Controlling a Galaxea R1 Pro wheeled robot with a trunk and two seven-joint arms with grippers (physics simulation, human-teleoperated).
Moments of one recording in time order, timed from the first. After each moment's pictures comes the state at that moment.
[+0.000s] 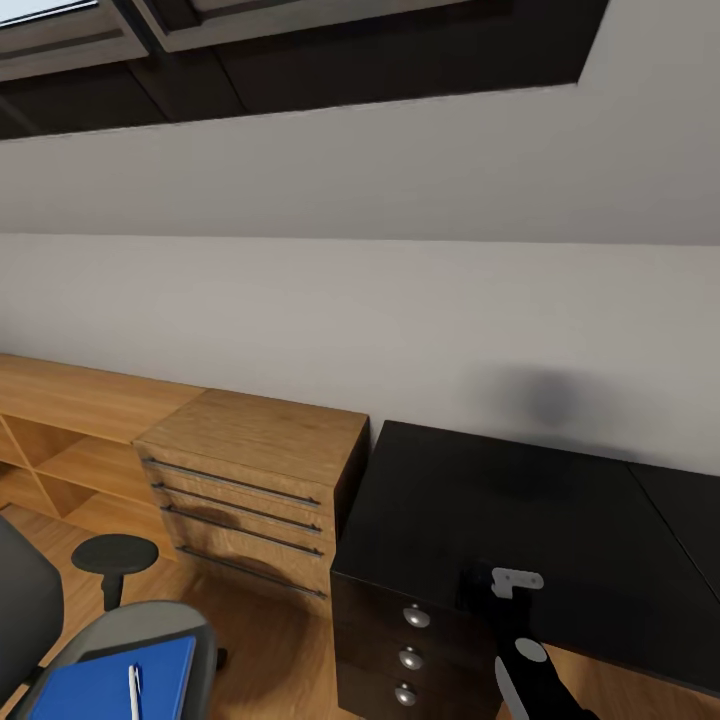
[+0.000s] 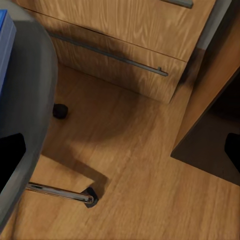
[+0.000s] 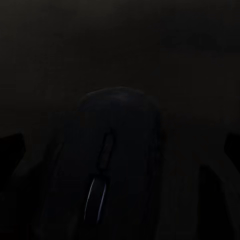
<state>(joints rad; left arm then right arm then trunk) -0.13 -0.06 -0.03 -0.37 0.09 -0.52 0.12 -0.31 0.05 -0.06 -0.82 0.01 -0.02 -0.14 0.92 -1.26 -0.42</state>
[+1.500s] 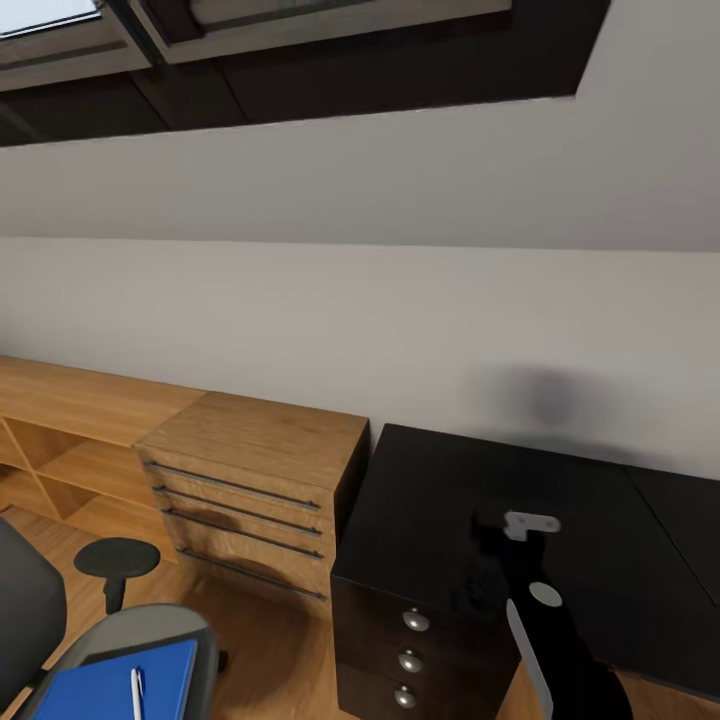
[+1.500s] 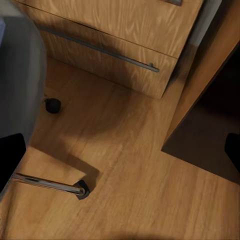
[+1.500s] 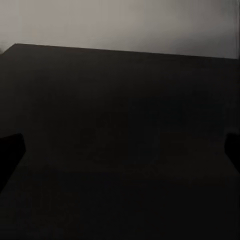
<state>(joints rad) -0.13 -0.09 -0.03 -0.35 0.09 -0.53 0.11 -0.32 0.04 -0.08 -1.17 0.04 0.14 -0.14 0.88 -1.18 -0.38</state>
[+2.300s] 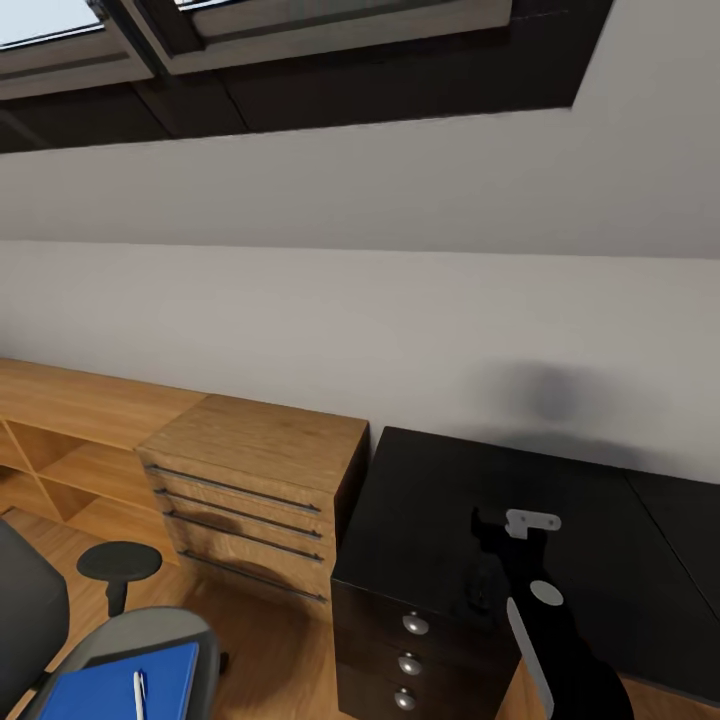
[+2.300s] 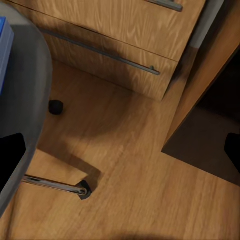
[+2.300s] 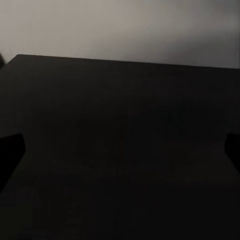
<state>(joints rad) -0.13 -0.08 -0.03 -0.35 0.09 -0.53 0.12 -0.32 0.04 -0.08 -1.18 0.04 0.14 -0.14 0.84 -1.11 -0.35</state>
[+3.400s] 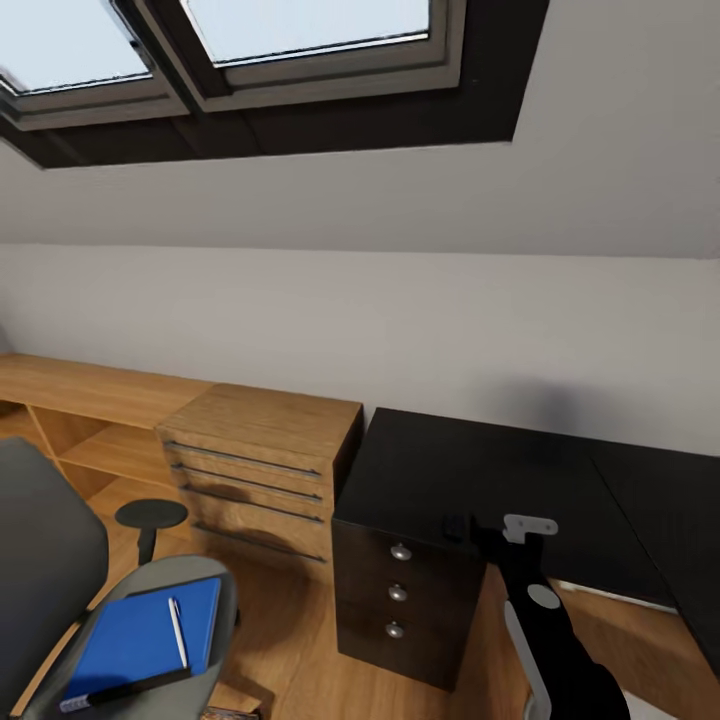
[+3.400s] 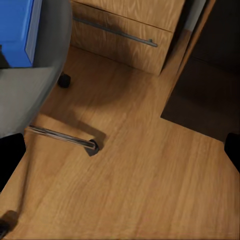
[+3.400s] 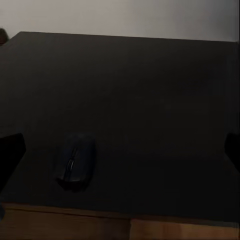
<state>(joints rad) -0.13 -0.08 -0.03 -0.35 0.09 -0.53 0.12 -0.32 0.04 -0.07 -1.15 0.03 0.14 -0.14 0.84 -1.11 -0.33</state>
